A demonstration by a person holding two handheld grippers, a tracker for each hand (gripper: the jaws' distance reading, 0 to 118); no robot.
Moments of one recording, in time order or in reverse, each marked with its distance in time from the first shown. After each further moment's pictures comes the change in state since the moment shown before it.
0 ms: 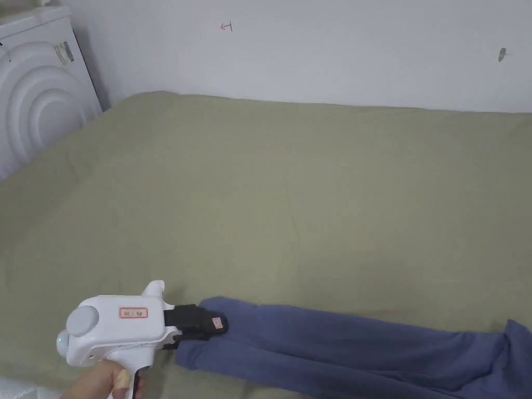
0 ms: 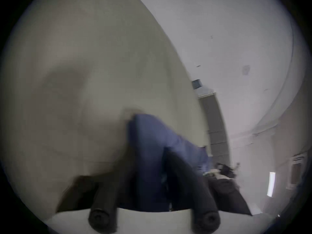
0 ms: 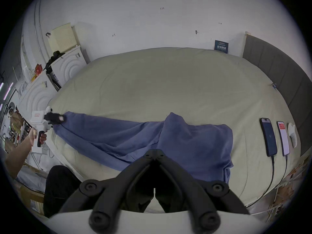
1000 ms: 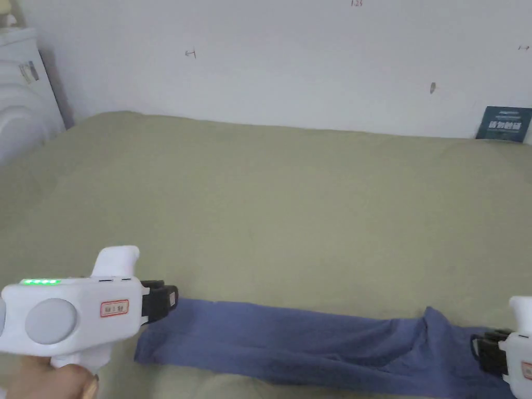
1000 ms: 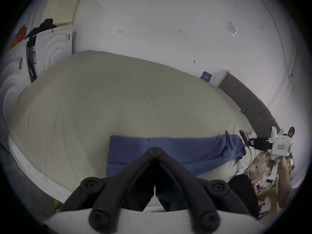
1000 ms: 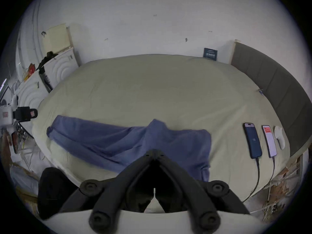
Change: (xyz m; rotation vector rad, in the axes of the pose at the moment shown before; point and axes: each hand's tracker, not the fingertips) left arm 0.169 -0.080 0.085 0.255 0.305 -0.509; right arm -0.001 -0.006 0.018 0.041 -0.106 0.032
